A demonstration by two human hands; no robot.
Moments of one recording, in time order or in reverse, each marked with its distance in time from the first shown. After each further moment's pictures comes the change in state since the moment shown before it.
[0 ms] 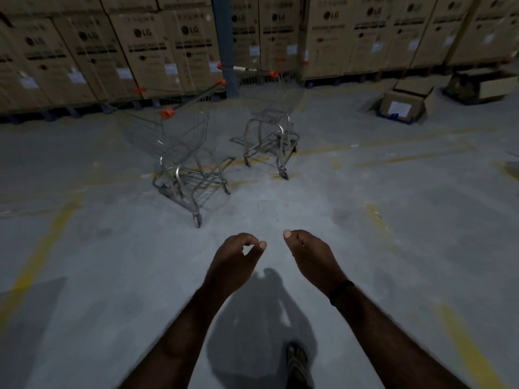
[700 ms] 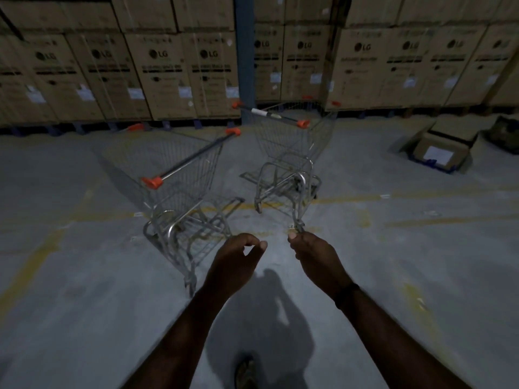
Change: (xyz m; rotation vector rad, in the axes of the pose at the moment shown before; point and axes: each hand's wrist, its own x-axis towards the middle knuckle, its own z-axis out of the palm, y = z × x) left_hand 0.477 -0.046 -0.049 -0.069 0.174 0.048; right_hand 0.489 -0.064 0.017 0.038 -0.026 -0.118
